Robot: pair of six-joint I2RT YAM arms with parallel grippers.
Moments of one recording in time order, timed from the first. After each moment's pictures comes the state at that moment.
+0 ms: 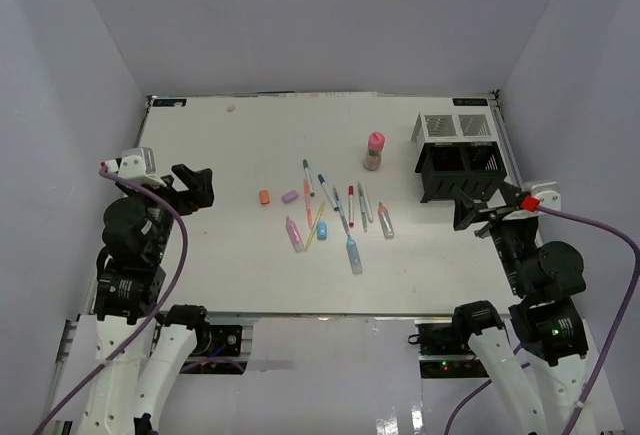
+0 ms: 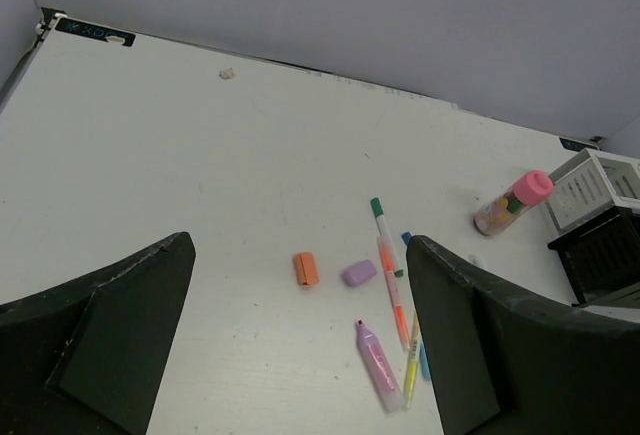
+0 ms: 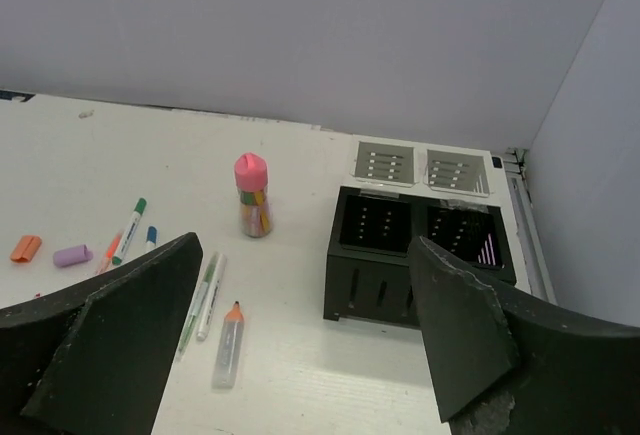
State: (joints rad) left arm -0.13 0.53 0.90 -0.43 -0.07 -0.30; right arm 0.27 0.24 0.77 -0.38 0.05 -0.03
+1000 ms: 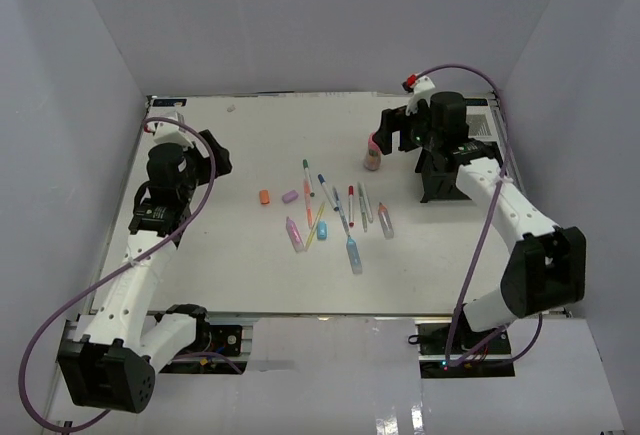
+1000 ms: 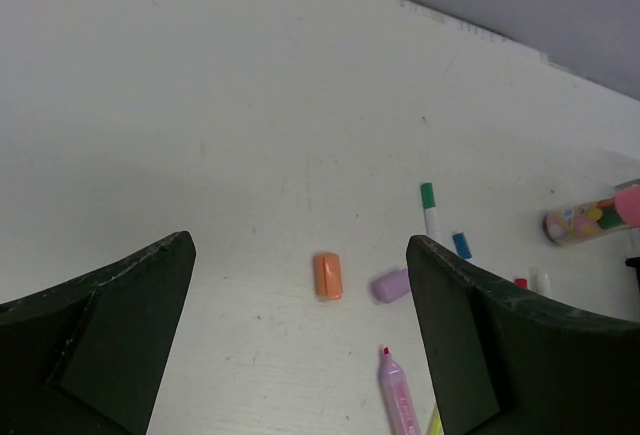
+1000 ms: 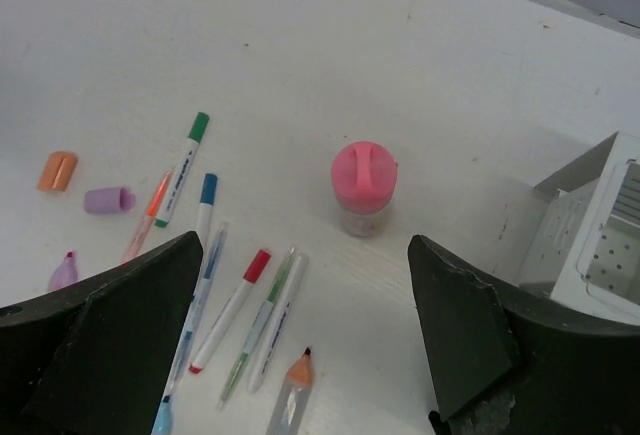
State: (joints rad) left arm -0.13 0.98 0.91 -0.21 -0.11 -0.37; right arm 0.30 1.43 1.21 -0.17 -0.28 0.03
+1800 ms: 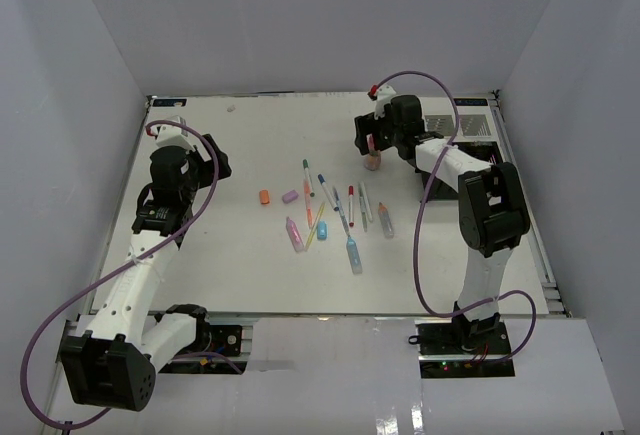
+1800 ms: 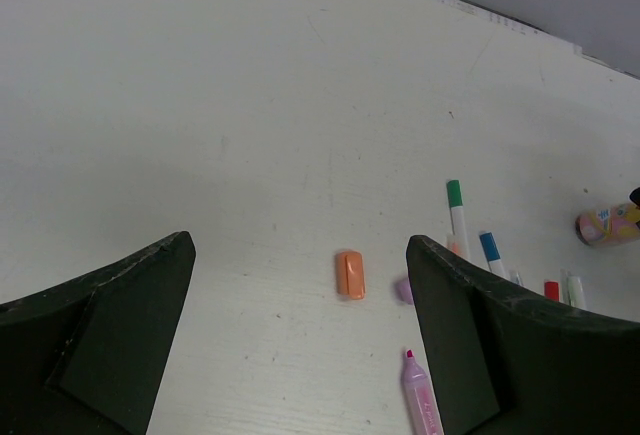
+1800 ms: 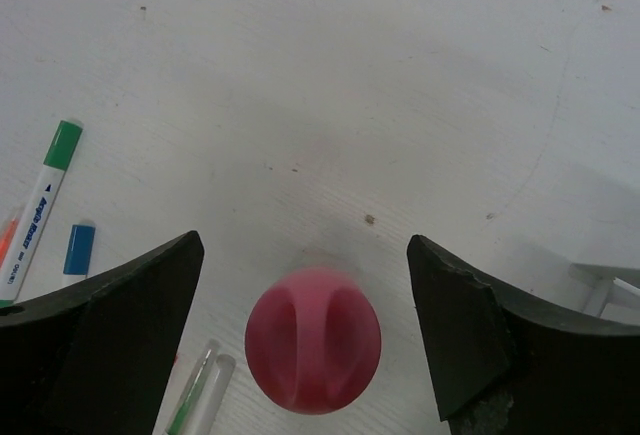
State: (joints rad) left arm -0.12 0.99 0.84 -0.18 -0.14 -0.34; right arm 0.35 1.94 1.38 0.03 -0.19 -0.08
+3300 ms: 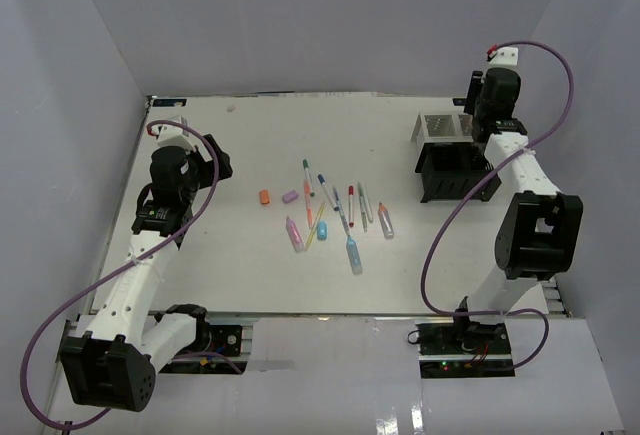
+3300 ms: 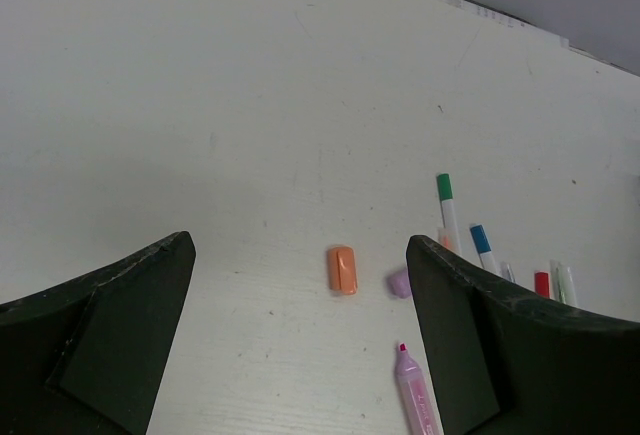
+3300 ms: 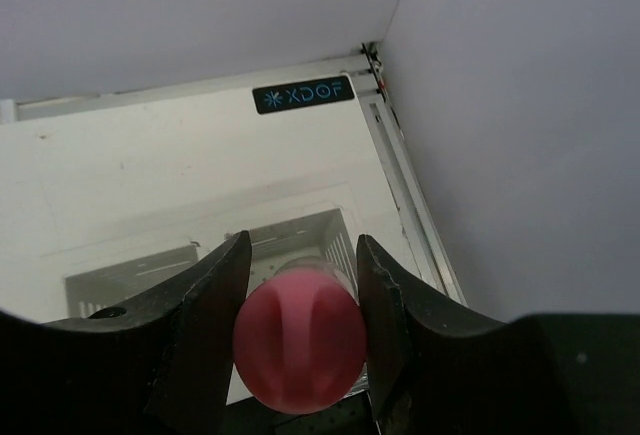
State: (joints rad) left arm -0.12 0.99 0.84 -0.18 -0.12 -0.34; right arm -0.01 1.68 1.41 -0.01 0.26 -0.05
